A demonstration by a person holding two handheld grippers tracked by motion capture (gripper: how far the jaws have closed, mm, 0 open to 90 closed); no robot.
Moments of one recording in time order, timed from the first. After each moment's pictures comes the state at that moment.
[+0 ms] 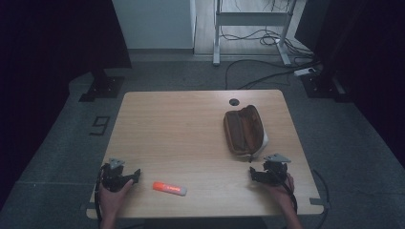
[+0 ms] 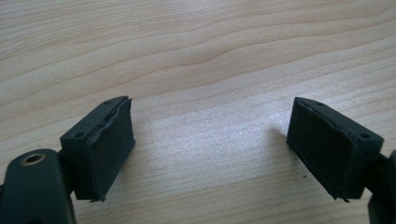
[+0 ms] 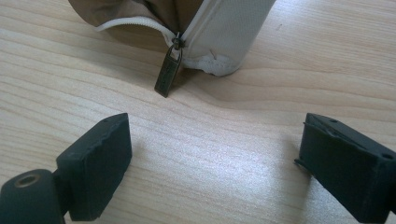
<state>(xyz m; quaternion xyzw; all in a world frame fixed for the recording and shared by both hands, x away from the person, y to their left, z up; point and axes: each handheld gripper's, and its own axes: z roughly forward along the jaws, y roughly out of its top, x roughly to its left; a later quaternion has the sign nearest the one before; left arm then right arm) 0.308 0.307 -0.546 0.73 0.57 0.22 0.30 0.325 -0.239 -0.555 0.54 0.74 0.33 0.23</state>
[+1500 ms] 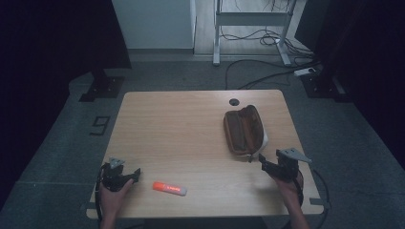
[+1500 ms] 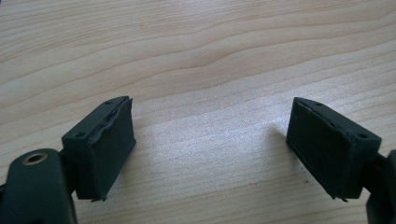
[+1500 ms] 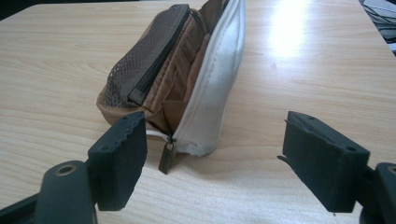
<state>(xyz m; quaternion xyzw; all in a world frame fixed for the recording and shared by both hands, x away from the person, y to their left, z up) 0.309 0.308 -0.546 0.73 0.57 0.22 0.30 0.318 -0.261 -0.511 0.54 0.66 0.44 0.27</state>
